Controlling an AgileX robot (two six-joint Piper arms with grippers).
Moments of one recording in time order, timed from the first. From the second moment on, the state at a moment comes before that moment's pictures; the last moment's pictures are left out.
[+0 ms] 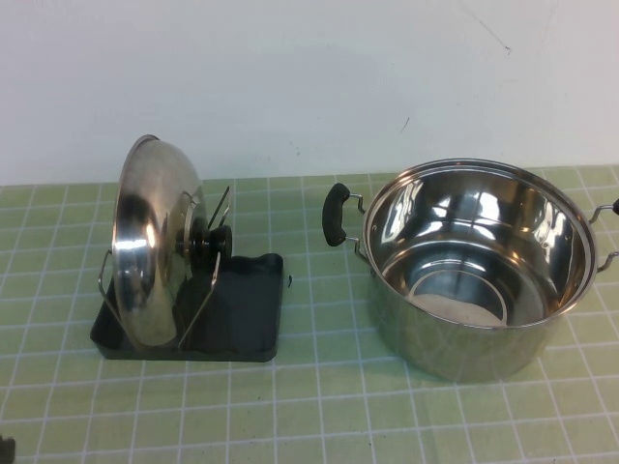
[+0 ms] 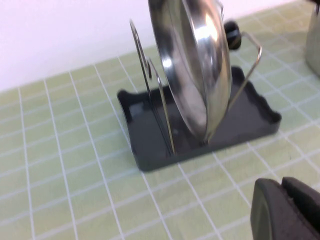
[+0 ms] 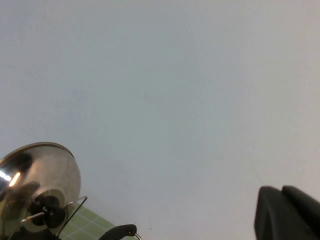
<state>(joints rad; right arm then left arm) 0.23 0.36 -0.50 -1.74 -0.33 1.55 -0.14 0.17 -0.34 -0.22 0.64 0.30</state>
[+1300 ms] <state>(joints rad) 0.23 0.32 -0.31 -1.36 0.01 1.09 -0.14 0.17 -0.24 -0.21 0.62 0.30</state>
